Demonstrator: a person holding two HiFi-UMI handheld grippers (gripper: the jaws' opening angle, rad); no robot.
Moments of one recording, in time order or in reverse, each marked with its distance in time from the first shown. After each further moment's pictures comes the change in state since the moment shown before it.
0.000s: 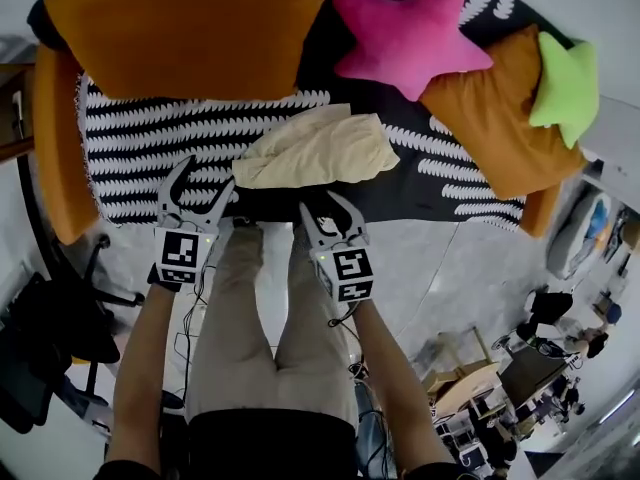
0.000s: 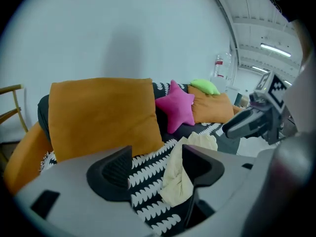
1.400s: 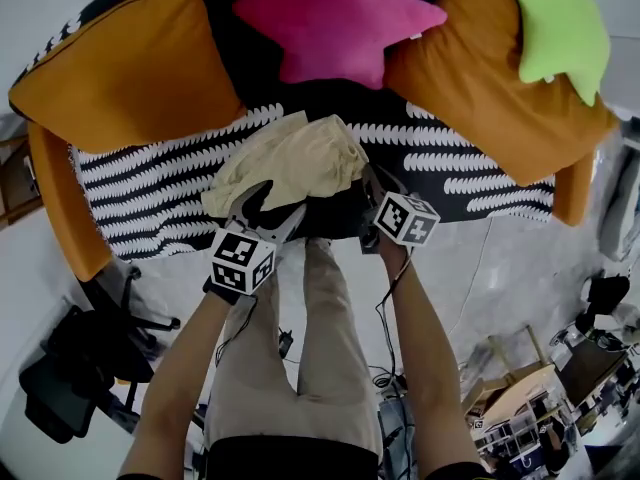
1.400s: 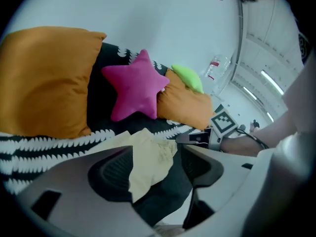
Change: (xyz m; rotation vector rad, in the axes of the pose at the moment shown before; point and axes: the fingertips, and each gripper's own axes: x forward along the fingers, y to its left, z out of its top) left arm 0.151 -0.228 0.014 -0.218 0.164 -0.318; right arm 0.018 -0.284 -0.092 0.660 -0.097 -0.070
